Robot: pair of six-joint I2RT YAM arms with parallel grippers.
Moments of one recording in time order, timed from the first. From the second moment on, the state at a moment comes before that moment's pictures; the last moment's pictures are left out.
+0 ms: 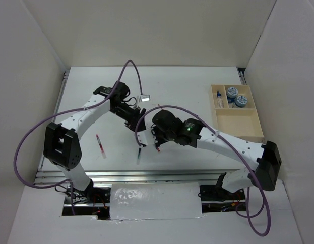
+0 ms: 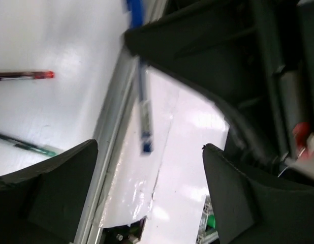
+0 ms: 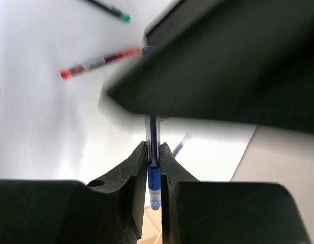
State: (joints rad) left arm -0.40 1.70 1.45 -1.12 1.07 0.25; right arm 1.02 1.39 1.20 -0.66 0.12 -1.02
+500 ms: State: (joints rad) left arm -0.17 1.49 1.37 -0.92 0.84 0.14; right arm 0.17 1.04 0.94 -0.76 0.12 -1.31
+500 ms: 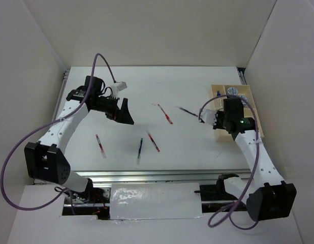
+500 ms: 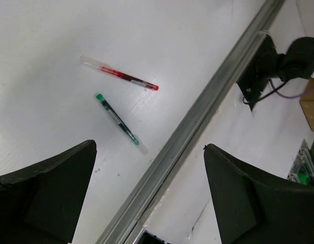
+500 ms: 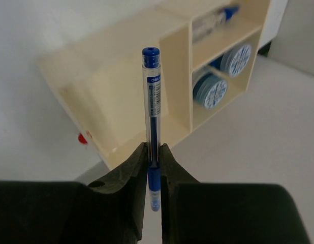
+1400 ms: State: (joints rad) left arm 0.16 1.48 1.18 -0.85 0.14 -0.06; right arm -0.17 1.55 0.90 -0.38 0.08 -1.64
